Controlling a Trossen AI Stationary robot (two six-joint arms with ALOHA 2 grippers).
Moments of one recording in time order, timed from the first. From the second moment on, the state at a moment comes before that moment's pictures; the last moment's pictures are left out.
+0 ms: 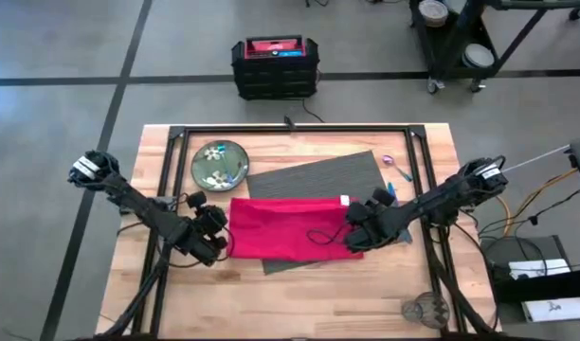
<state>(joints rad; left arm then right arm) -0.57 1.29 0.67 -0.97 -0.75 -0.92 0.34 1.57 0.98 -1.10 0.60 0.92</state>
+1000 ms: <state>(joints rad) -0.63 1.29 0.46 -0.34 -0.29 -0.99 0.41 1.56 0.77 -0.52 0.24 0.62</state>
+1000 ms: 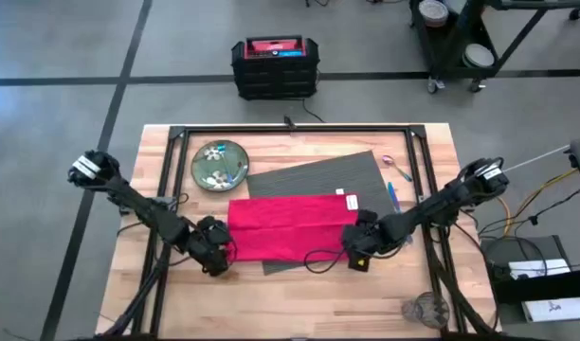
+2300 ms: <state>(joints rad) -0.29 1.34 0.64 -0.47 -0.24 -0.39 0.07 1.50 0.86 -0.50 0.15 0.09</state>
